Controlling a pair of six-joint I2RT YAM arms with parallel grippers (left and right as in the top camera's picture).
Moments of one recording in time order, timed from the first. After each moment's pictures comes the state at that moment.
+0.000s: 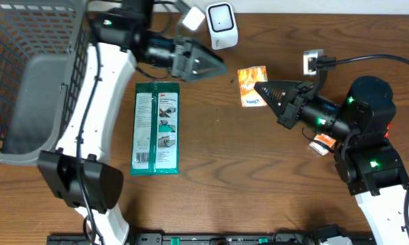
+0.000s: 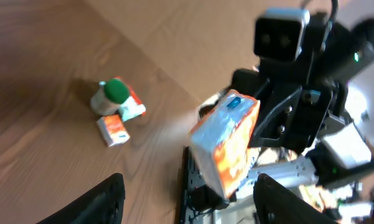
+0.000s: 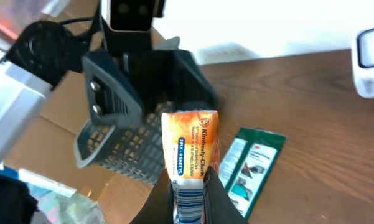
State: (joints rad) left arm -0.25 1.91 2.00 -1.24 1.40 0.38; right arm 0.21 1.04 1.05 -0.24 -0.74 0.58
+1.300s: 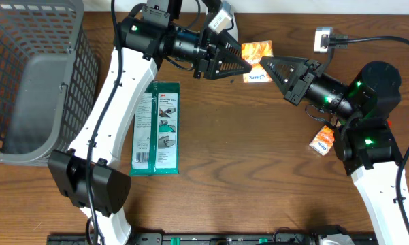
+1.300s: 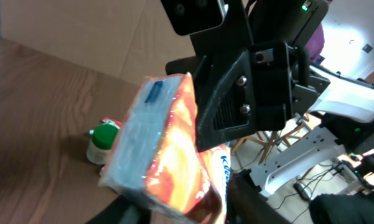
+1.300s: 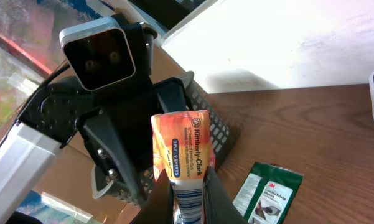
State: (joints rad) left arm -0.35 1.91 2.00 -0.94 1.44 0.39; right arm 0.13 1.16 1.05 0.05 -0.83 0.73
